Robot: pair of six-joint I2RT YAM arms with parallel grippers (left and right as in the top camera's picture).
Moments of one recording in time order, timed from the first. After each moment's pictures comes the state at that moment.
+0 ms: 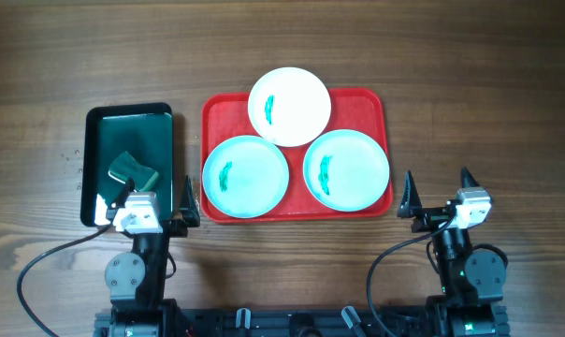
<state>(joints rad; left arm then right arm) 0.02 0.01 0.01 -0.08 0.02 -0.07 0.06 0.01 0.01 0.00 -0.02 0.04</state>
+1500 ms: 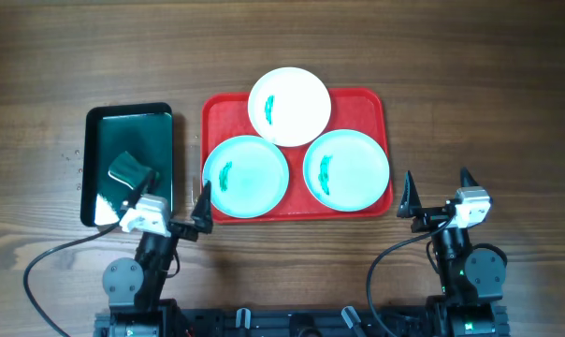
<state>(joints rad) 0.02 0.02 0.01 0.06 0.33 -0.14 0.06 0.02 0.01 0.00 -0.02 0.04</state>
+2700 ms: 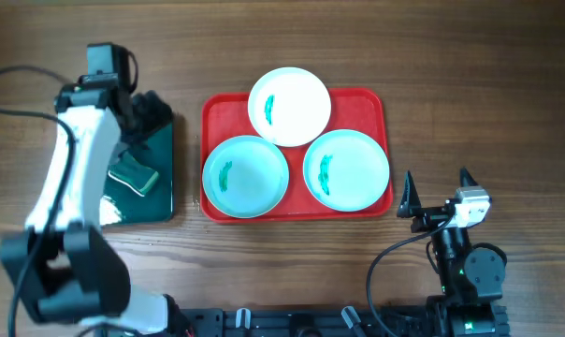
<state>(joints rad) 0.10 1.68 1.36 -0.98 -0.10 -0.60 0.06 0.03 0.01 0.00 -0.02 0.04</state>
